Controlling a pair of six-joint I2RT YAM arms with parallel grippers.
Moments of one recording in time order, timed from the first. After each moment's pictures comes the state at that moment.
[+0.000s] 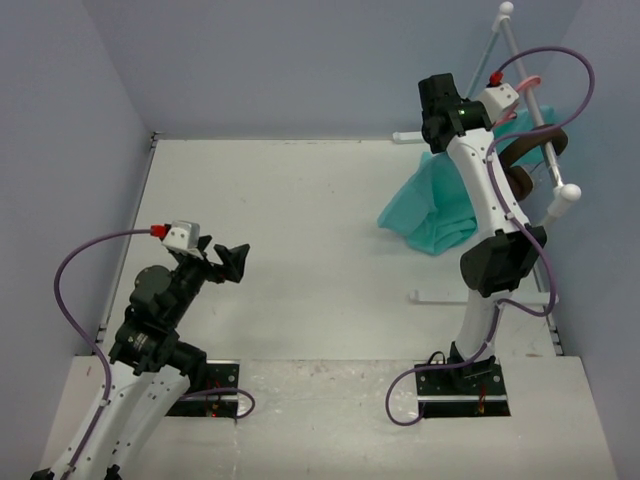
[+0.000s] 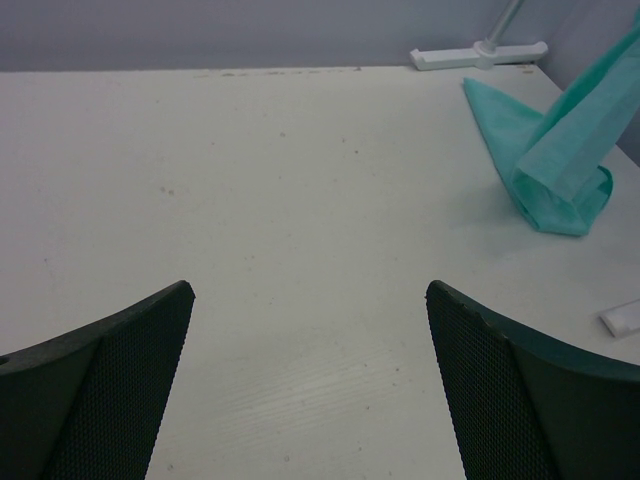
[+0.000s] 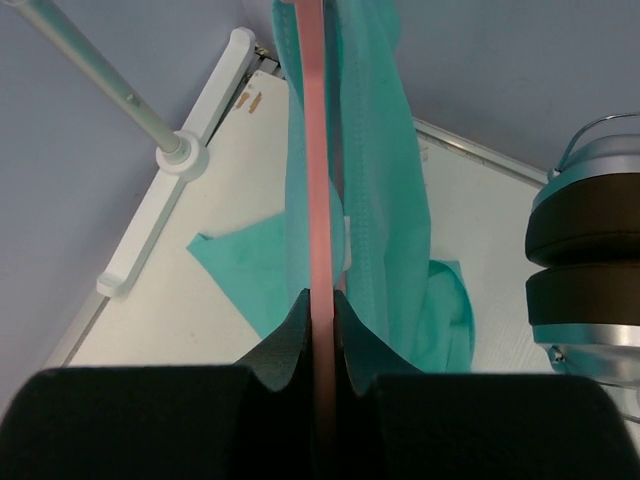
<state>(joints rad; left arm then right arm) -0.37 0.35 0.54 -0.27 -0.02 -0.22 0.23 1.96 2.21 -1.20 1.01 1.04</state>
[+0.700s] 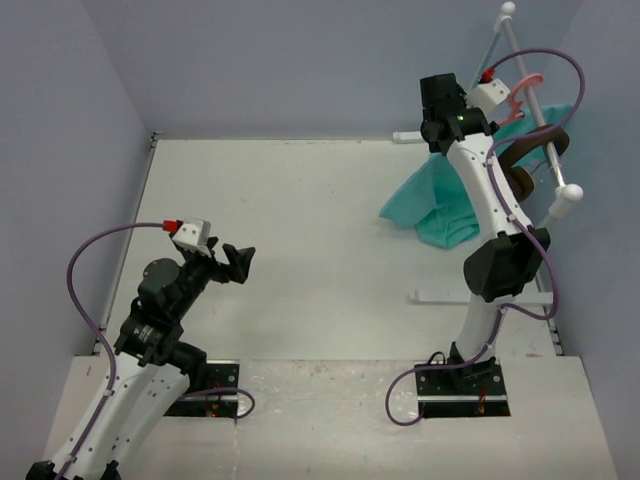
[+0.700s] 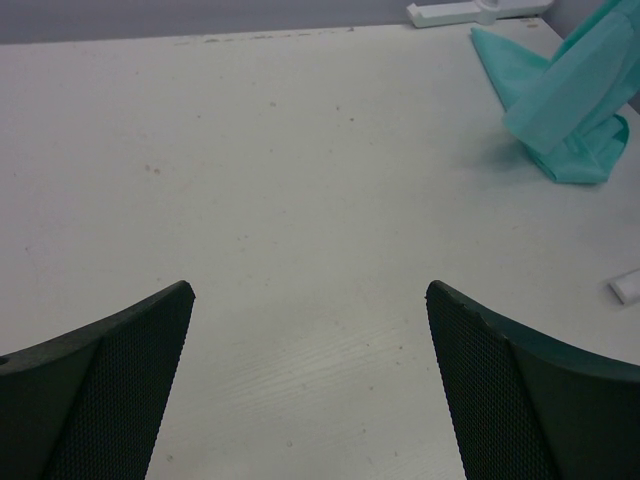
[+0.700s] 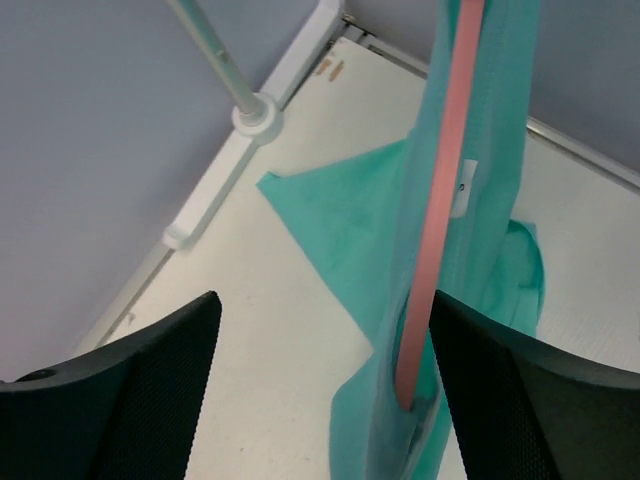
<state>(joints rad) -0.37 0.42 0.53 -0.27 0.02 -0.20 0.24 1.92 2.10 -0.95 0.87 0.90</state>
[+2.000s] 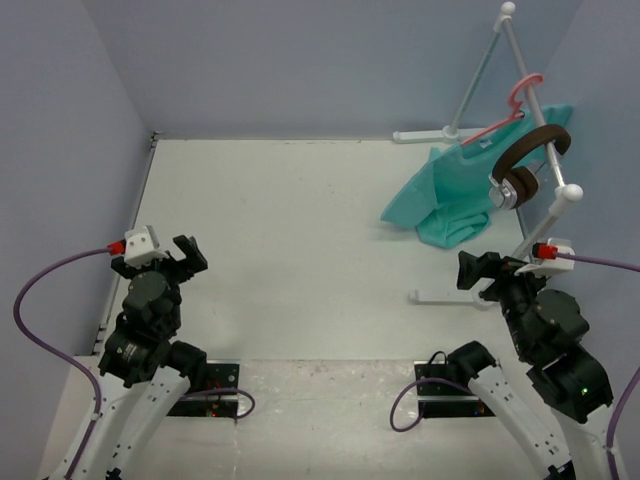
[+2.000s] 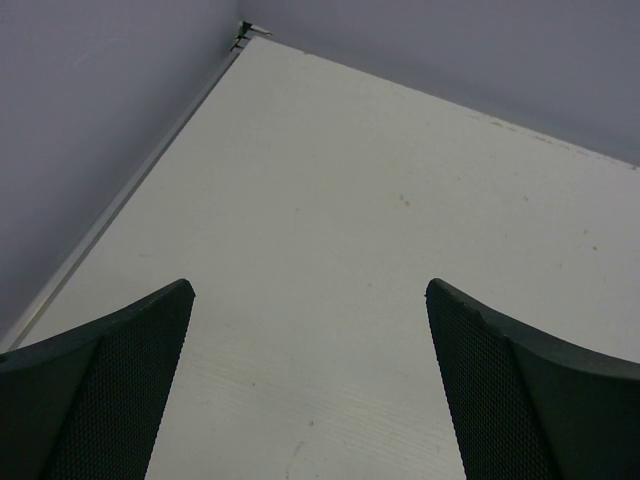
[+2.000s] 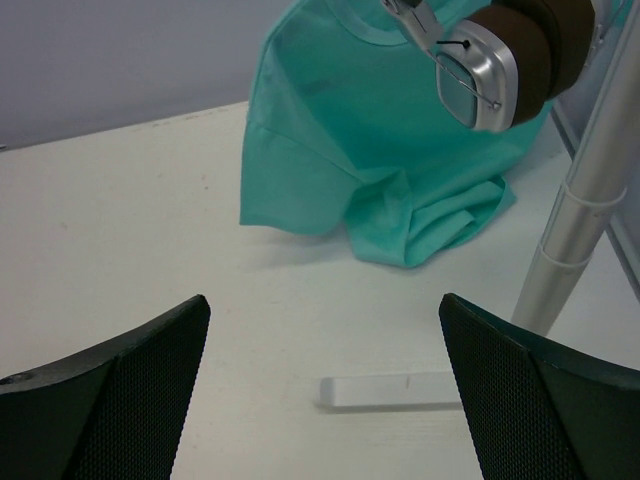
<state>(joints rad) -0.38 0.30 0.59 -0.46 -0.65 -0.28 0.47 0.29 0.93 -0.80 0.44 0.30</state>
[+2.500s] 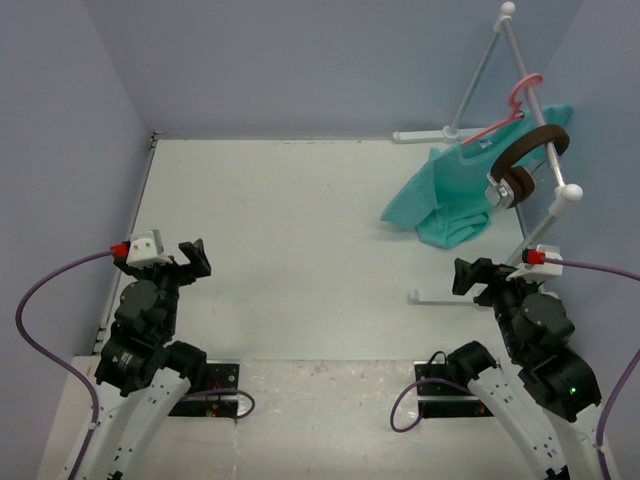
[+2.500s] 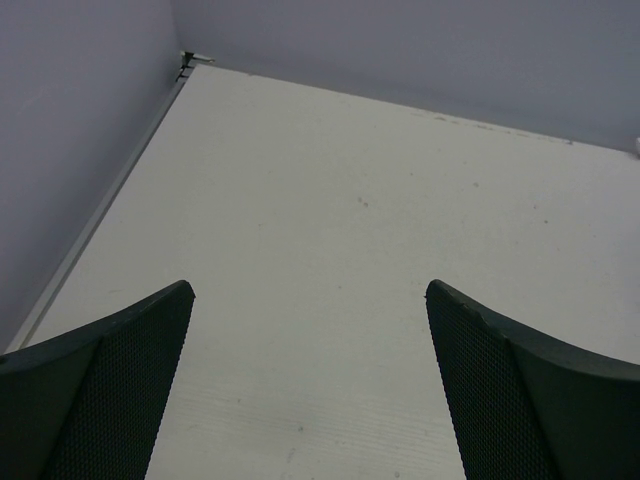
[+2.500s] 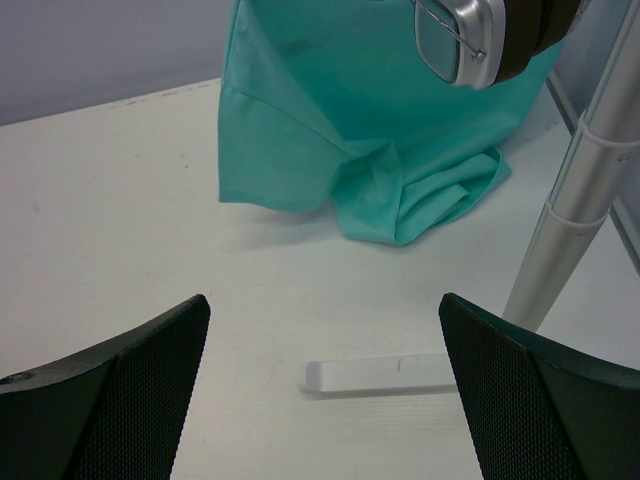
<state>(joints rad) -0.38 0.23 0.59 -0.44 -0.51 -0.19 0.47 0.22 0.83 -0.81 0.46 0.31</state>
